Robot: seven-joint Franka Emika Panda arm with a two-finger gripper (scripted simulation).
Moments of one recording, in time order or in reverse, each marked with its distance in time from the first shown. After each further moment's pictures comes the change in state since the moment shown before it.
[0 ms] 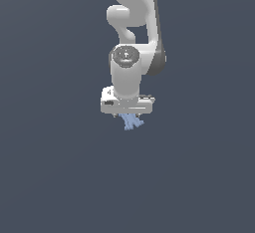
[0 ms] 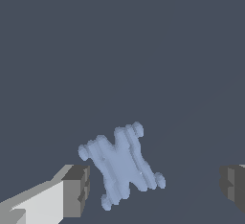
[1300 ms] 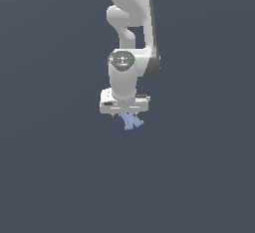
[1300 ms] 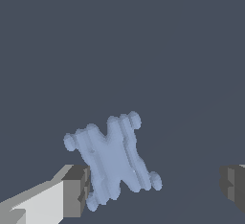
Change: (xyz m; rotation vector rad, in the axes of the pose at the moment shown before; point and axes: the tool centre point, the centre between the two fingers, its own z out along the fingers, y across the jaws) arm -0.018 0.010 0.026 0.002 0.002 -0.073
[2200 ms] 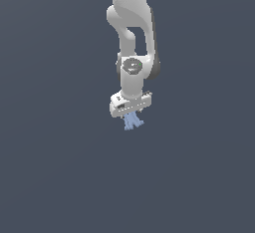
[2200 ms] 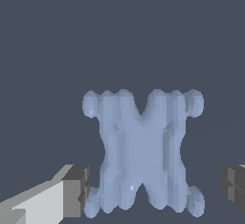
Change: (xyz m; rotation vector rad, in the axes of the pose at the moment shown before) arm -0.038 -0.032 0.058 -0.012 0.043 -0.323
